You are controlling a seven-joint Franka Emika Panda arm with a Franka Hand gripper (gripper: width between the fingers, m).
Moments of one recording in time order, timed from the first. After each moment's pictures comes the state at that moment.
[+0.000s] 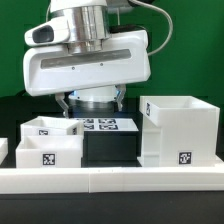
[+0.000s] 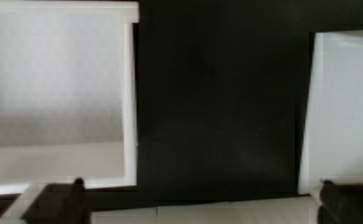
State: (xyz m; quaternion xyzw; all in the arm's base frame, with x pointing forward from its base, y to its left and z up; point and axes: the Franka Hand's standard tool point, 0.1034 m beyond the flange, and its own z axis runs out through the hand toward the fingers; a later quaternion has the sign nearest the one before) arm 0.573 -0.047 0.092 -1.00 -0.01 -0.02 0.07
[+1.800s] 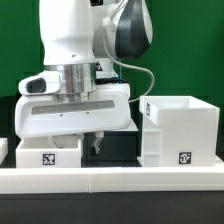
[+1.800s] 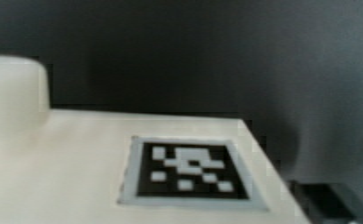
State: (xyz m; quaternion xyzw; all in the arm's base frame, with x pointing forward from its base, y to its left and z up) arm 0.543 -0.073 0.006 -1.00 -0.05 -0.03 0.03
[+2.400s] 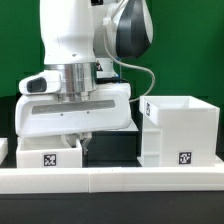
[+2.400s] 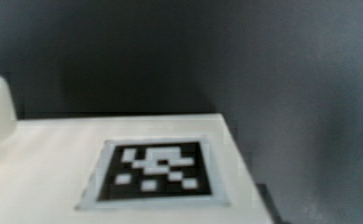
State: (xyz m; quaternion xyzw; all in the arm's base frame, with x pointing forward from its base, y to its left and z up) arm 0.544 -0.073 0.007 -1.00 -0.05 -0.03 0.03
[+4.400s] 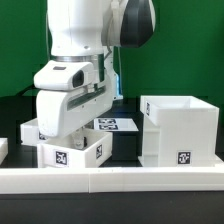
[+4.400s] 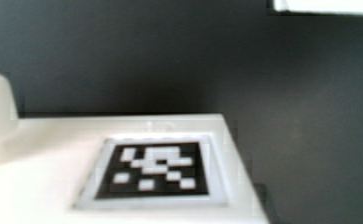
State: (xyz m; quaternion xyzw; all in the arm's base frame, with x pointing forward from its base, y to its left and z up) arm 0.534 -0.063 0.023 -0.85 -0.52 0.00 0.03
